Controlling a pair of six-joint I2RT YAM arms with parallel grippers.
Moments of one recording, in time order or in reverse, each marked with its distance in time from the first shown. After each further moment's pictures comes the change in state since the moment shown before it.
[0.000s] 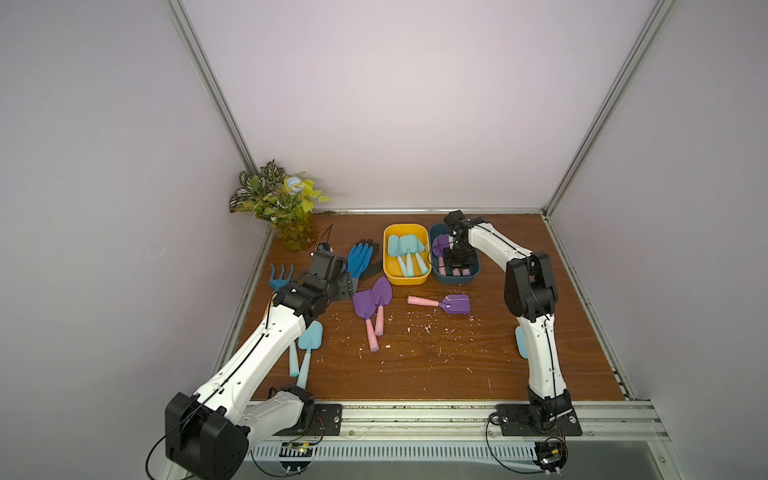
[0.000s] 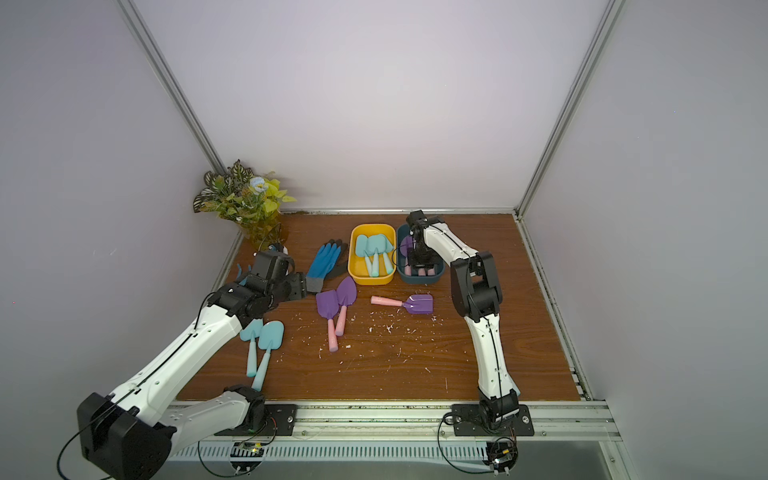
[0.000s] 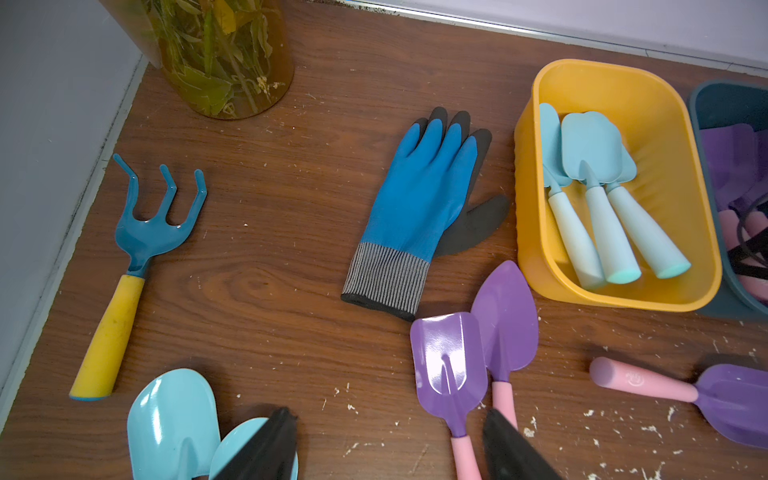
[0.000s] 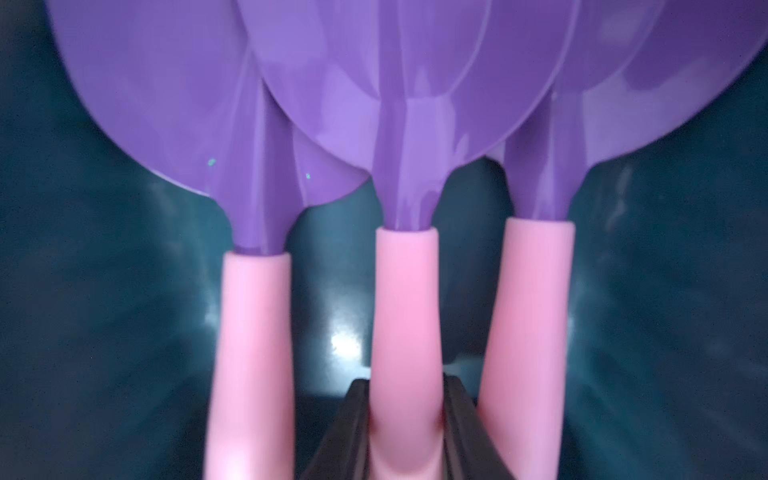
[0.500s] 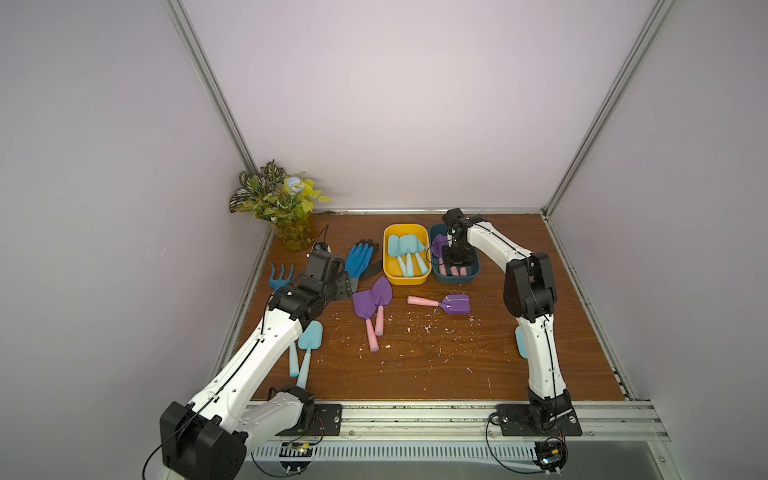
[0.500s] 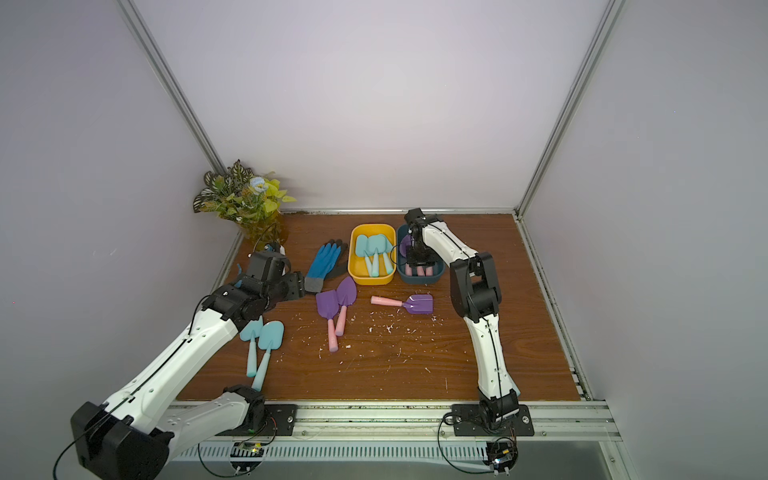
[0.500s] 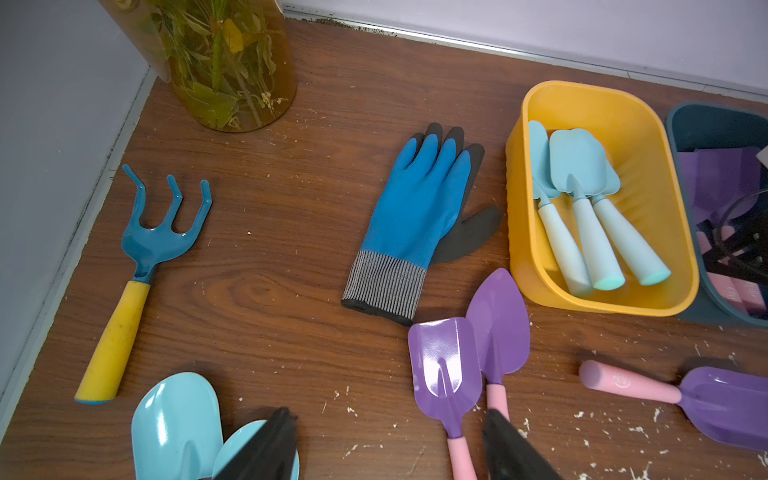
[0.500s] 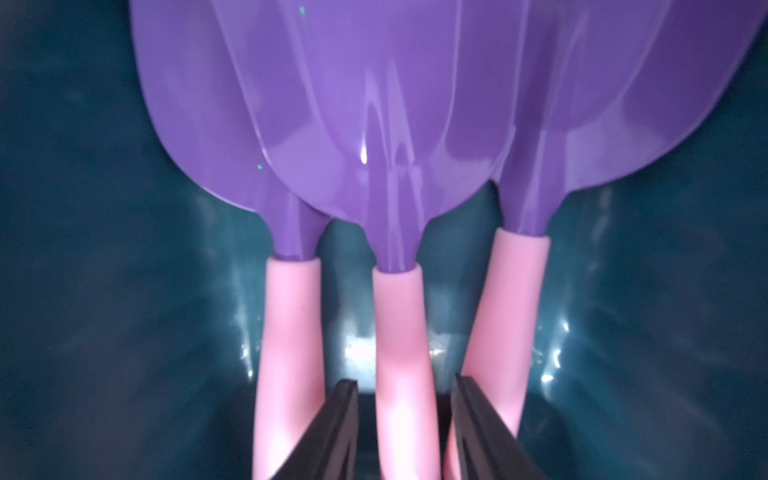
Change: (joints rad) left arm 0.005 -0.038 0.000 0.000 0.005 0.003; right arm 0.009 -0.005 0.035 -0.011 0.029 -0.001
